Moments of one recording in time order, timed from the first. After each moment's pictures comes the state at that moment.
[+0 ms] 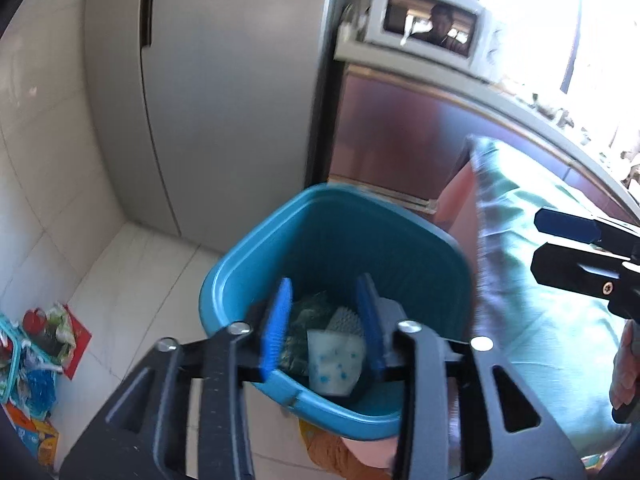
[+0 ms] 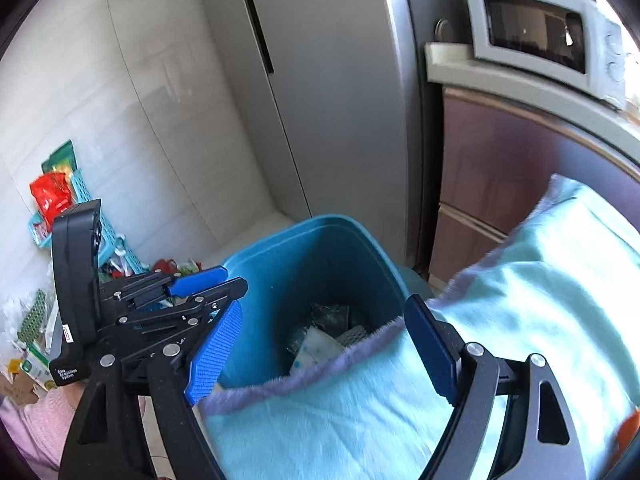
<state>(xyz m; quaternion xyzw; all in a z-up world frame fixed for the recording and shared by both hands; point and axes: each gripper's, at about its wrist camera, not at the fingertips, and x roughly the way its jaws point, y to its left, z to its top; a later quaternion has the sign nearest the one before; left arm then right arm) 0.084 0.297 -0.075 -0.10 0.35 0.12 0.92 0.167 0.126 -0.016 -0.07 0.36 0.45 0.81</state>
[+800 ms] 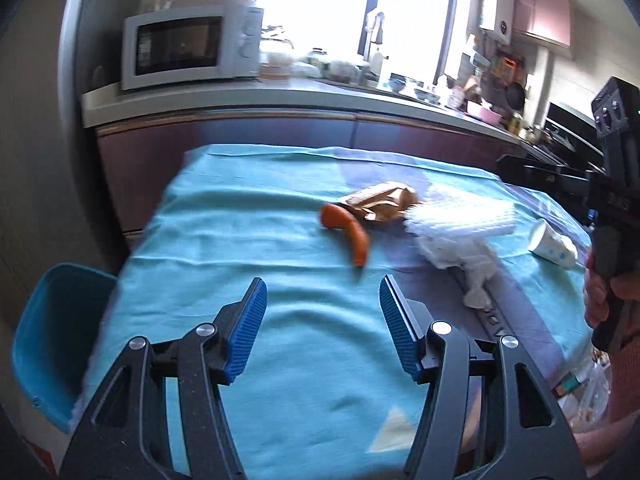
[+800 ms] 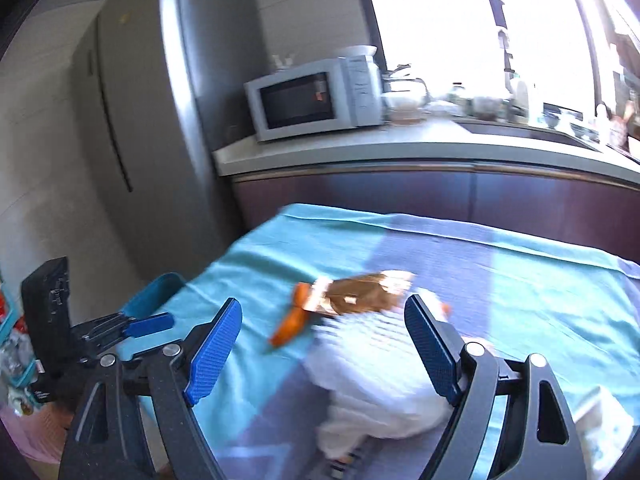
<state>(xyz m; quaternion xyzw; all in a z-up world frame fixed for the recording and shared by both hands) 0.080 0.033 -0.031 -0.01 0.32 -0.19 0.93 0.115 -0.189 0.025 0.04 0.28 0.19 0.94</state>
